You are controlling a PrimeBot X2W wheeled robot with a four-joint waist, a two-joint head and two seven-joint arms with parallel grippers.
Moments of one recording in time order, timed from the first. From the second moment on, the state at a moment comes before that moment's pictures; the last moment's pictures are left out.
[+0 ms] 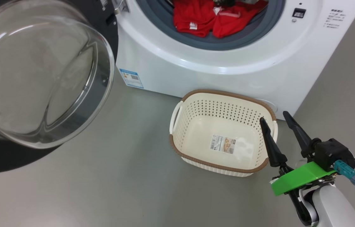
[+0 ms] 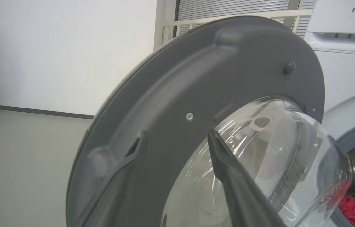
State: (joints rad) left arm -0.39 0.20 0.35 0.36 -0.45 0.10 -0.26; right arm -0.23 -0.09 0.11 0.30 0.29 0.12 -0.26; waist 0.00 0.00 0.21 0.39
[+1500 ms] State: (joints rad) left arm -0.10 0.15 0.06 0.02 -0.38 -0.05 -0.17; right arm -0.14 -0.05 0.03 0.19 0.30 0.12 -0.26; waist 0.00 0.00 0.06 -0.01
